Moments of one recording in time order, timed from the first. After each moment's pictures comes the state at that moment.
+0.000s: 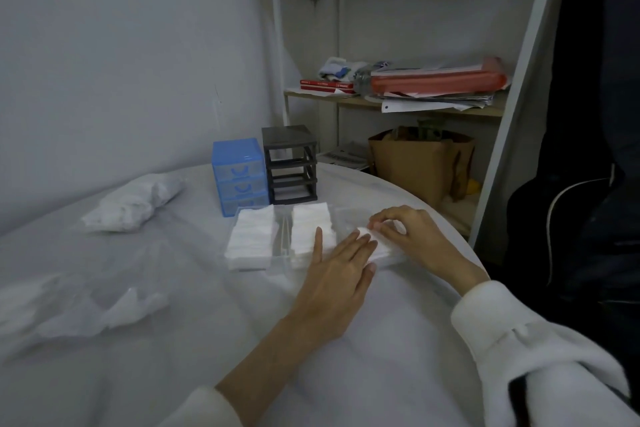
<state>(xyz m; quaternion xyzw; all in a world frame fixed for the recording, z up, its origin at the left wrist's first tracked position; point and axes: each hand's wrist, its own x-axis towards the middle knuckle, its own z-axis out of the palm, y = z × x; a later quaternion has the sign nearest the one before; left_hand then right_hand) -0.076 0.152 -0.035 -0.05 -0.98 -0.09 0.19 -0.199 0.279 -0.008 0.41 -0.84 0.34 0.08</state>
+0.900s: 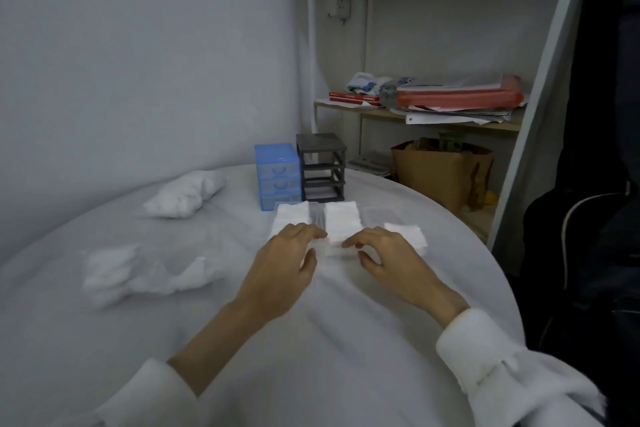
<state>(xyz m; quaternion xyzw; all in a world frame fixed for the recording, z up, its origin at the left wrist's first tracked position) 0.010 0.090 -0.001 0.01 -0.93 -0.17 0.32 -0.105 0.248 -0.007 0.47 -0.83 0.29 0.09</state>
